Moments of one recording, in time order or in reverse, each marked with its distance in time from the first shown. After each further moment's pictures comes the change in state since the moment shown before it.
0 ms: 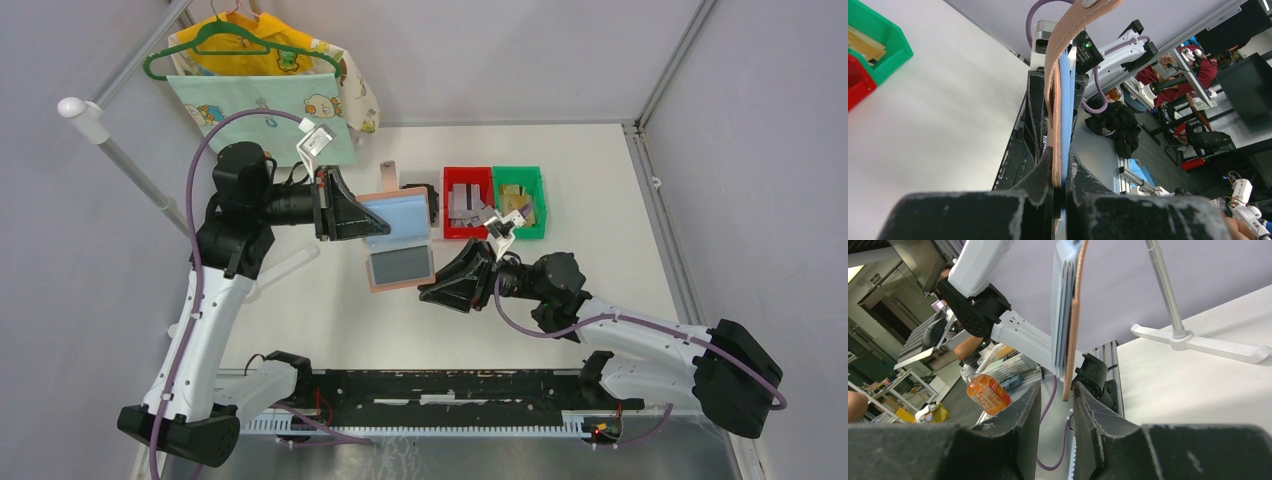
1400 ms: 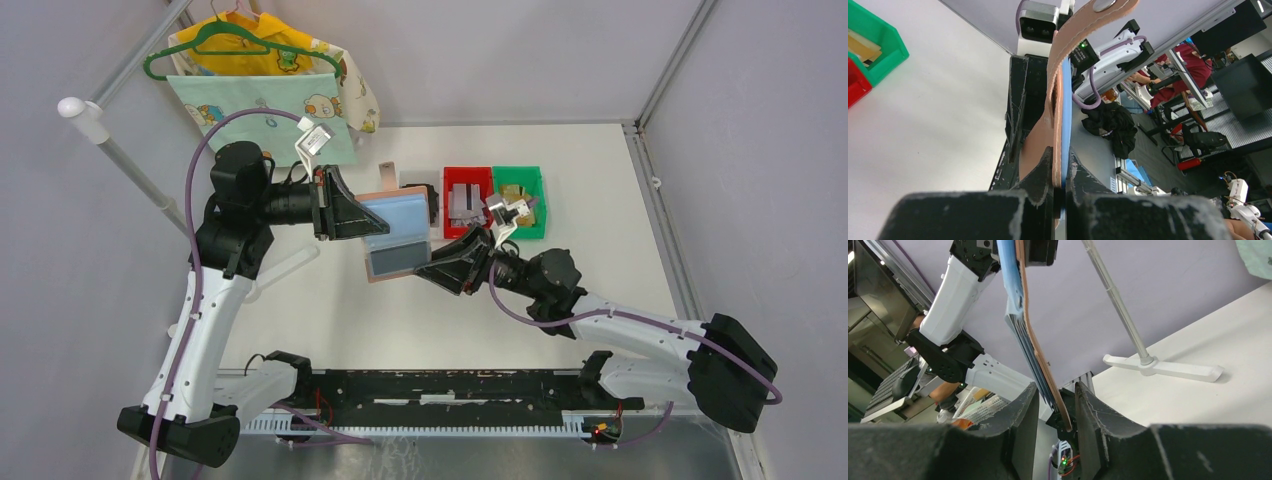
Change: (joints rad) left arm 0.000 -0.001 0.006 0.015 0.009 -0.030; right arm 0.000 0.040 0.029 0.016 0.207 0.002
